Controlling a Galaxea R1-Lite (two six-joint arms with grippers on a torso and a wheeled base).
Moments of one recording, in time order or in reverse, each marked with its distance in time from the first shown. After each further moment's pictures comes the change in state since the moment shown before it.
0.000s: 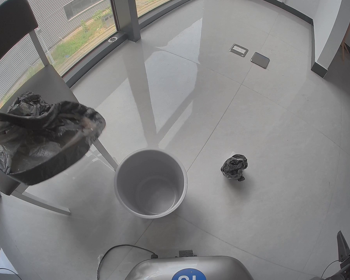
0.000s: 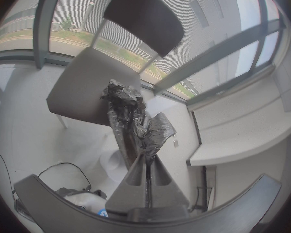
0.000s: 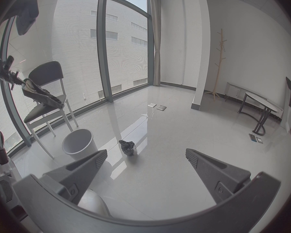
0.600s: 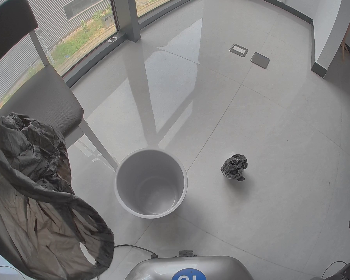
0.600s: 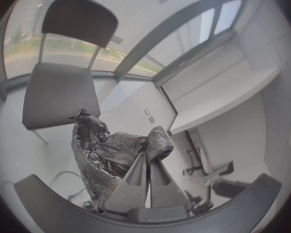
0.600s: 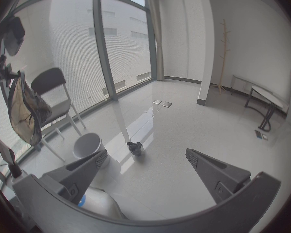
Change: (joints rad) left arm -0.361 -0.035 -0.532 0.430 -0.004 0.155; right arm 0.005 0.177 -0.244 0.131 0.055 0.063
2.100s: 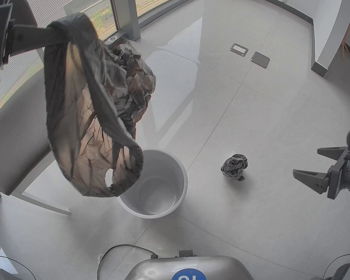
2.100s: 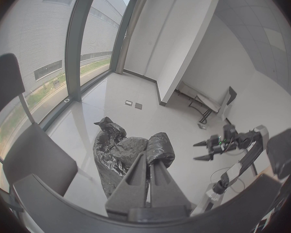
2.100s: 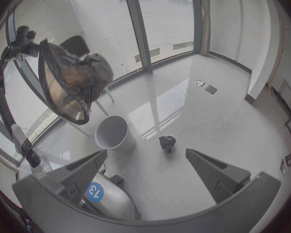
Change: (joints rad) left arm -0.877 0.518 -0.258 -0.137 0.651 0.664; right arm 0.512 0.926 -0.471 -0.114 -0.148 -0.073
